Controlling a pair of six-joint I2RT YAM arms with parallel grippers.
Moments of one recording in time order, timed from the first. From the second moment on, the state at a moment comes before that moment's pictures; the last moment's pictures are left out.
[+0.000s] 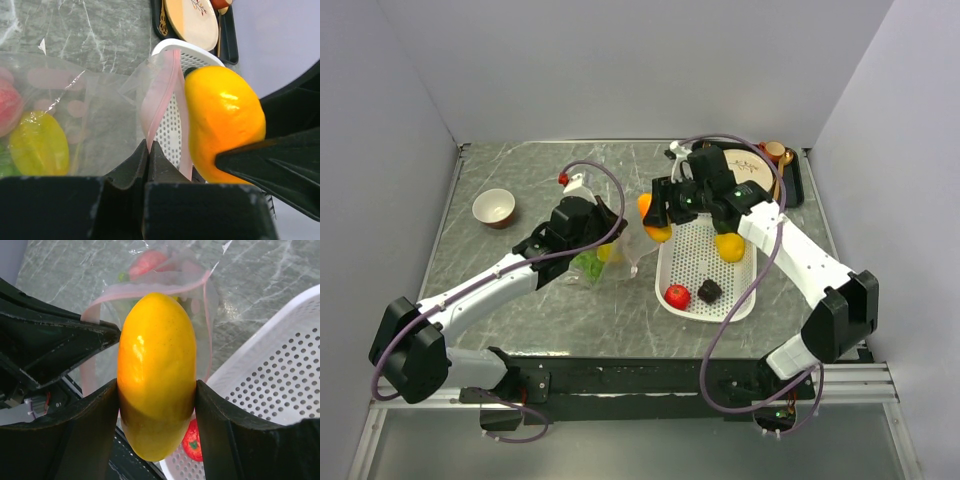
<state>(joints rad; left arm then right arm) -0.68 1.29 0.92 0.01 -0.13 -0.81 0.52 1.51 1.42 -0.61 -0.33 0.28</state>
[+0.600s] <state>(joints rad) -0.68 1.29 0.92 0.02 -0.12 -0.81 0.58 1.63 1.49 -0.69 -0.30 0.25</state>
